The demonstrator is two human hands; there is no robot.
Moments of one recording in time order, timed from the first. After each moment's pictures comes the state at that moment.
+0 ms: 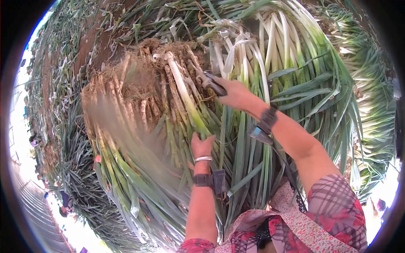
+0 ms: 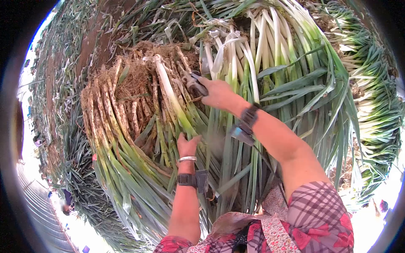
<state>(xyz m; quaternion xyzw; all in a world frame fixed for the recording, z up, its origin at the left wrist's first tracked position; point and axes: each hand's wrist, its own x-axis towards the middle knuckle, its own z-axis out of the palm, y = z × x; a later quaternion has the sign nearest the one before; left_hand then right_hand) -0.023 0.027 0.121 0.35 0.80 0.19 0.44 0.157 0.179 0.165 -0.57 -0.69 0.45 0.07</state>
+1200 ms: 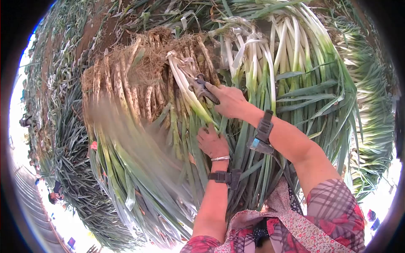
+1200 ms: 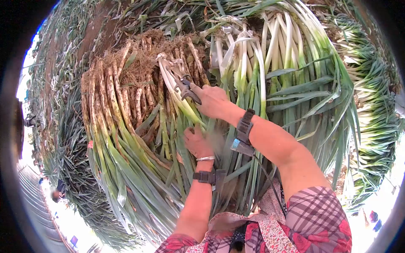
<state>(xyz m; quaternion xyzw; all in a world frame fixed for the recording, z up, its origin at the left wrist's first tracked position) 0.015 0.006 0.135 0.54 0.83 0.10 0.14 0.107 0.151 0.162 -0.51 -0.78 0.36 0.02</state>
